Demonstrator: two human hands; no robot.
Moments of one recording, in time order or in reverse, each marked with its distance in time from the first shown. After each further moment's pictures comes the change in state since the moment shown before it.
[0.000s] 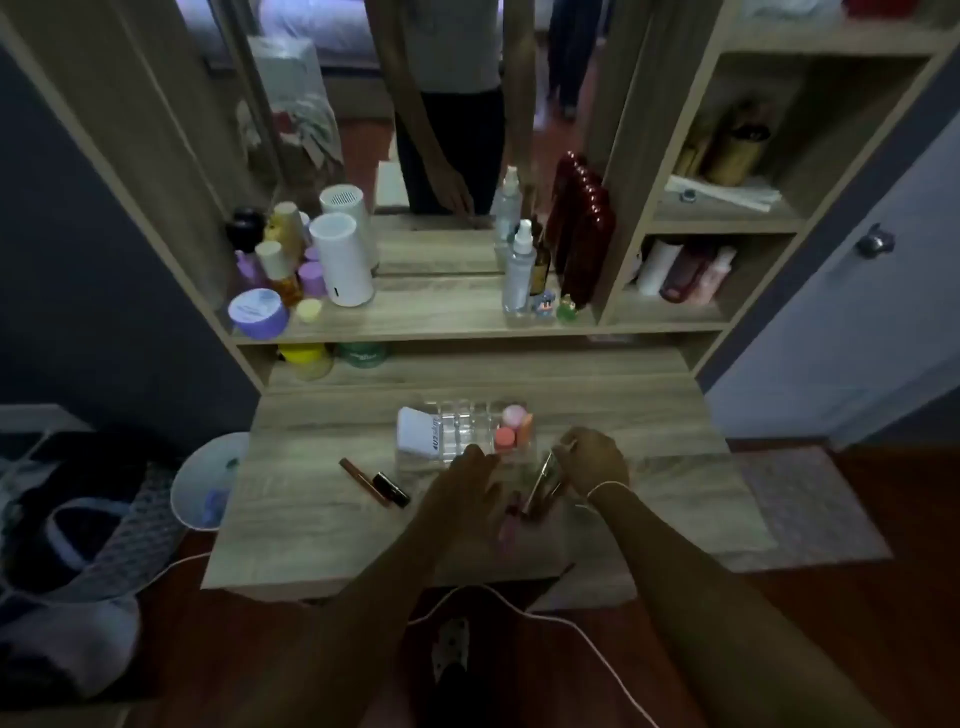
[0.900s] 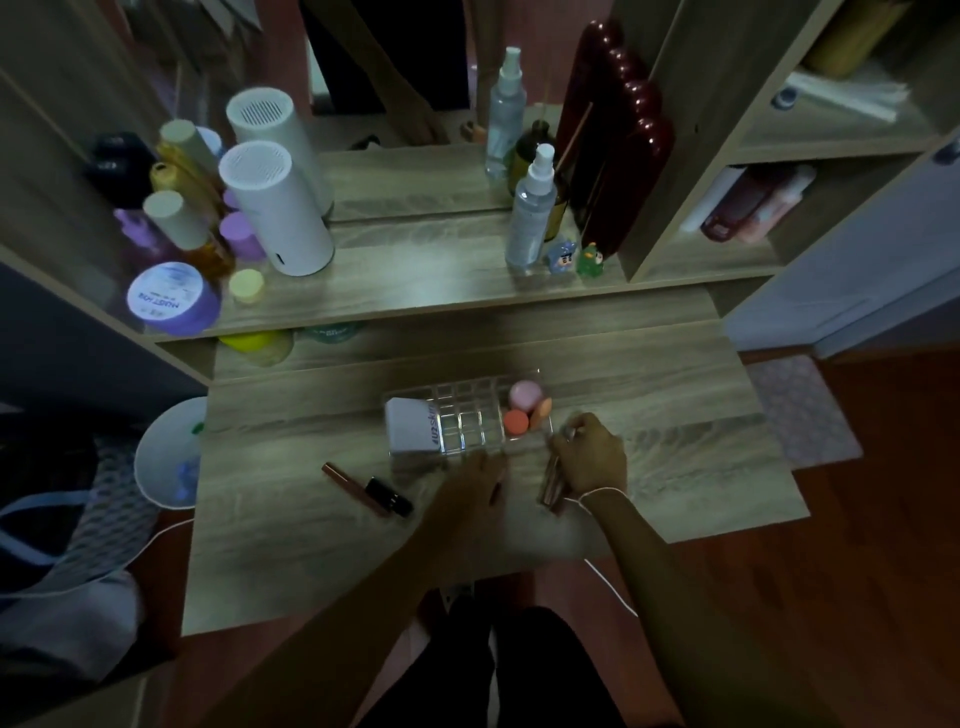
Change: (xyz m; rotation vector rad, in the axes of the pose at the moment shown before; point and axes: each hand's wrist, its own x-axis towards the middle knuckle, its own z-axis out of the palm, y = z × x) left_hand 0.030 -0.044 0.027 -0.157 -0.151 0.015; right_hand 0.036 0.000 0.062 0.168 0.124 0.202
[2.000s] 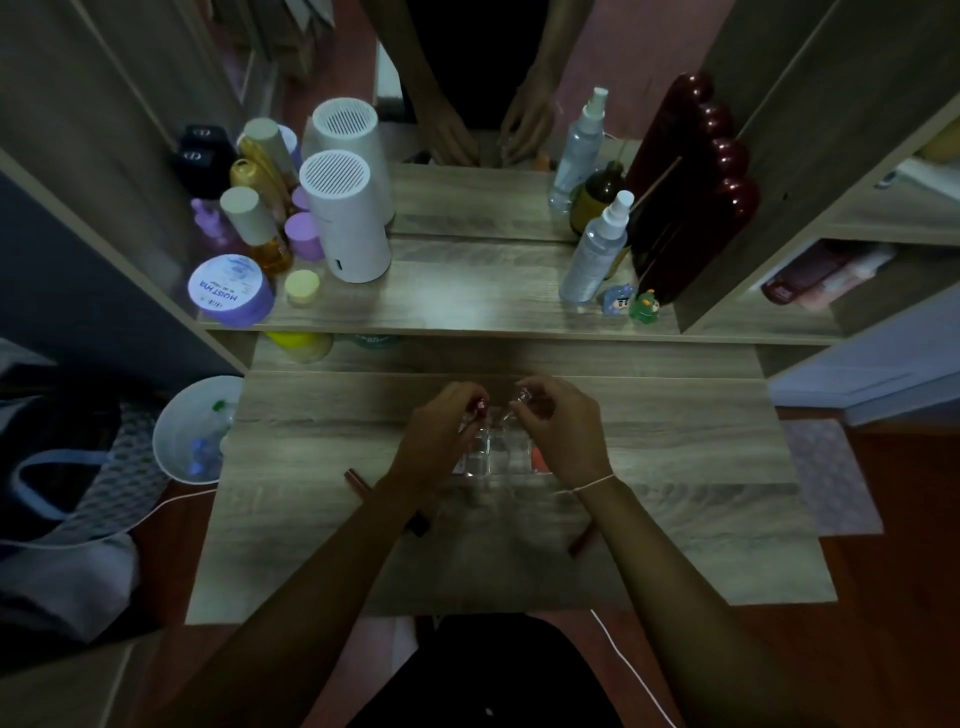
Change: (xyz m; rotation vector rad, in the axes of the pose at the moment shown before) left_hand 0.041 -0.033 -0.096 -0.181 0.383 0.014; right_hand 0.002 -0.118 -0.006 0.047 -0.059 -0.668
